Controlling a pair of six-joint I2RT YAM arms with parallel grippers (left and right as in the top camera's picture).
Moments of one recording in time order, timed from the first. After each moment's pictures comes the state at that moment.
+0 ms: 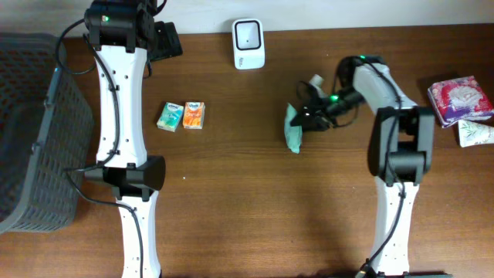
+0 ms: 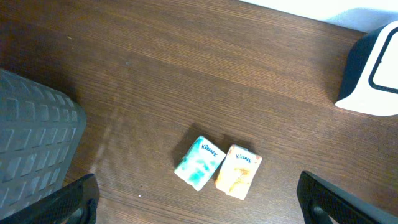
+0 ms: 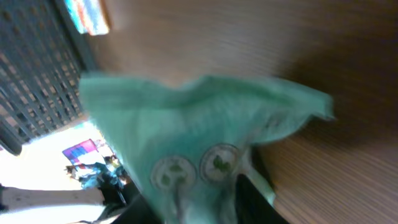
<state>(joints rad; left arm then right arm) -0.13 2.42 3.03 -1.69 -0.24 -0.36 -0.03 2.47 1.95 -1.37 -0.92 -0.15</state>
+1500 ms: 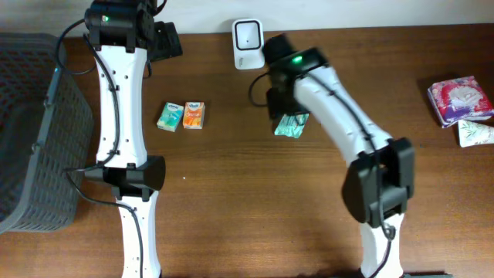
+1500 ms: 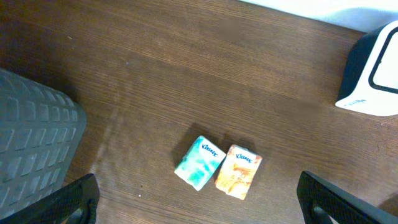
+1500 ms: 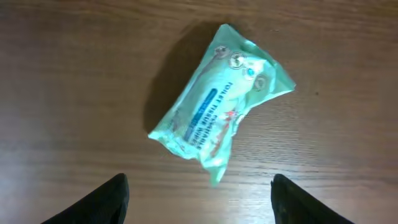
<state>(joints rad) -0.13 2.42 3.03 -1.69 -0.24 -0.36 0.44 2.16 1.98 -1.23 0.22 0.36</state>
